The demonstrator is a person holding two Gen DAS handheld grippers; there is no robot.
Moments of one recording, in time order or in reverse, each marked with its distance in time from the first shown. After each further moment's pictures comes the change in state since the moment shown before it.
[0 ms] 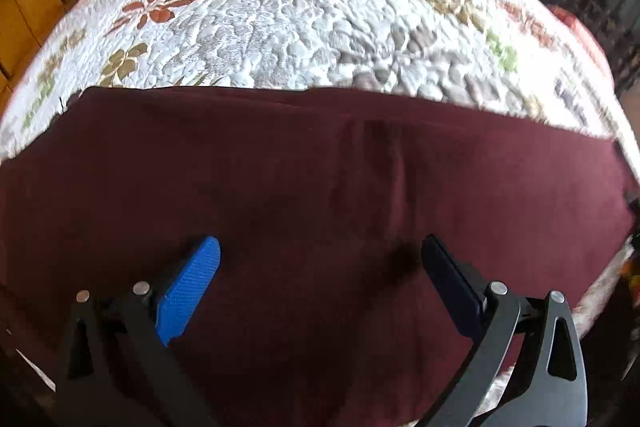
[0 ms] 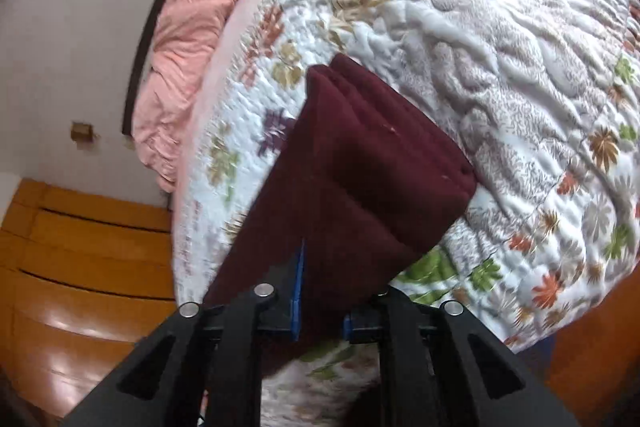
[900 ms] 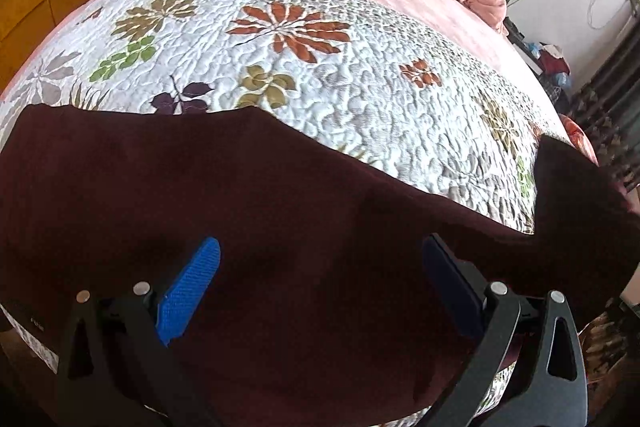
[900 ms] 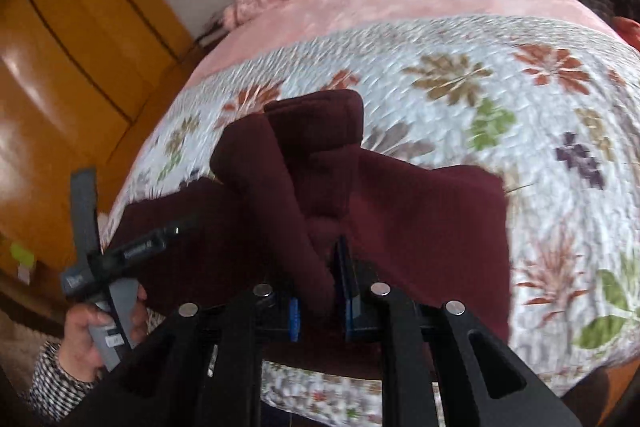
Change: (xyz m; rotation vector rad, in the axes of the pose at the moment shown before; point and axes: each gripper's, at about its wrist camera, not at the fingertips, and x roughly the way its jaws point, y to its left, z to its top) left arm -0.060 0.125 0.010 -0.284 -0.125 -0.056; right arm 0.118 0.278 -0.183 -0.810 0.199 -0.180
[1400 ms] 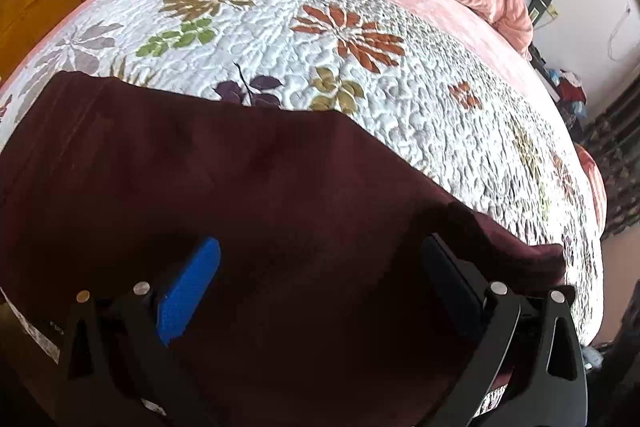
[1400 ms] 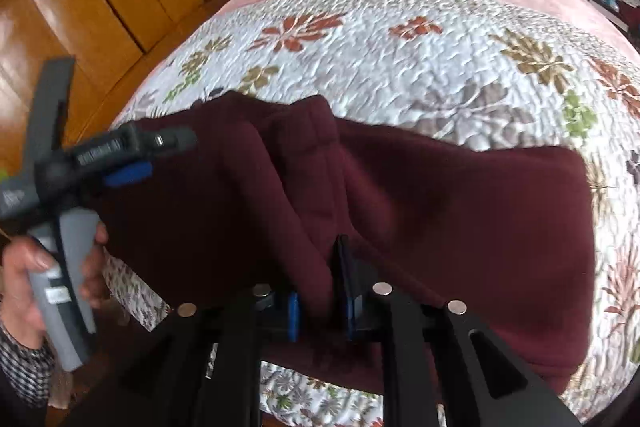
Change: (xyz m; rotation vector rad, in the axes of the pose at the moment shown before) left arm -0.006 0.051 0.002 -0.099 -0.027 0.031; right arm 0.082 0.062 -0.044 -0.188 0.109 -0.011
